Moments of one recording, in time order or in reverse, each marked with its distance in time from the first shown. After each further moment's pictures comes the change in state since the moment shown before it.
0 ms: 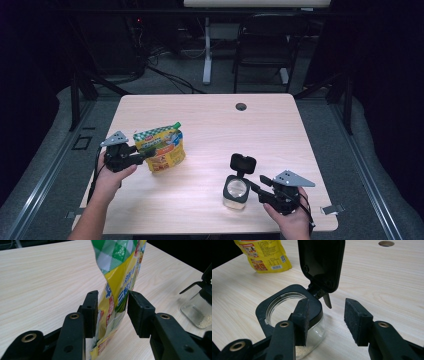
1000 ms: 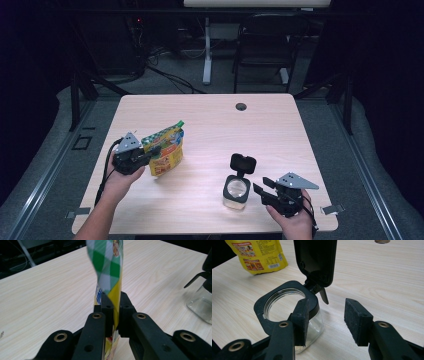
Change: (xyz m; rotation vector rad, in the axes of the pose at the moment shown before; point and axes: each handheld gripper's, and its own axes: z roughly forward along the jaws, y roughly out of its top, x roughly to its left) left arm -0.043 0.014 0.004 0.004 0.090 0.190; right arm -0.003 -0.005 -0.006 0.006 -0.012 0.017
